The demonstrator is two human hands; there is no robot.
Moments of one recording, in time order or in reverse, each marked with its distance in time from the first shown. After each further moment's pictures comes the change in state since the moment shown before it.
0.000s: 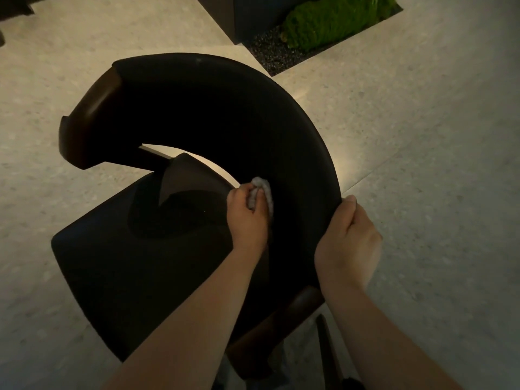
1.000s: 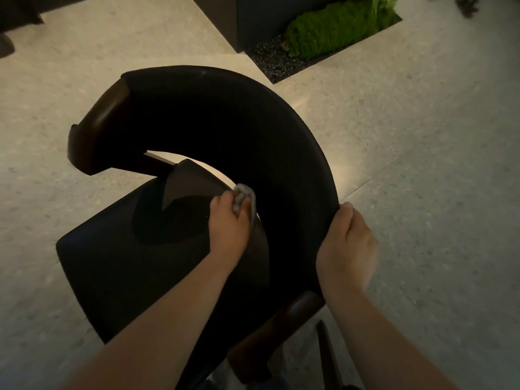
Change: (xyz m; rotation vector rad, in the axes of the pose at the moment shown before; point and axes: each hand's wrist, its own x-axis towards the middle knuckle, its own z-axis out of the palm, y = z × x) left_hand 0.013 0.000 -0.041 0.147 -0.114 -0.090; right_hand 0.003 -0.005 -0.004 -0.019 -0.076 0.077
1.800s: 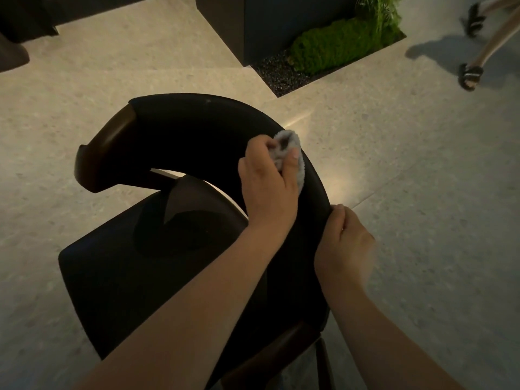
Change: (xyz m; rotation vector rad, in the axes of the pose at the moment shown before) left_hand 0.014 0.130 0.030 -0.019 0.274 0.428; right_hand 0.037 -0.016 0.009 -0.040 -0.073 -0.070
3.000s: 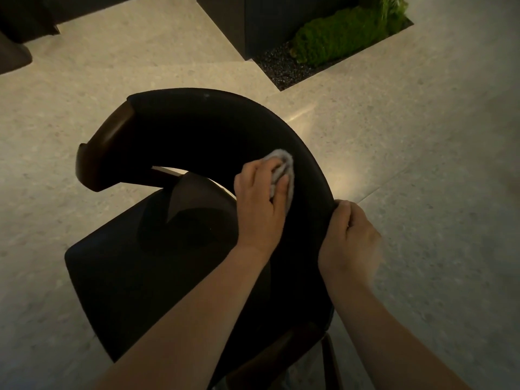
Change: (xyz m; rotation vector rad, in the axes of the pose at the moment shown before) left_hand -0.022 -0.057 0.001 0.077 -0.086 0.166; right_hand -0.001 0.004 0.001 0.042 0.008 -0.002
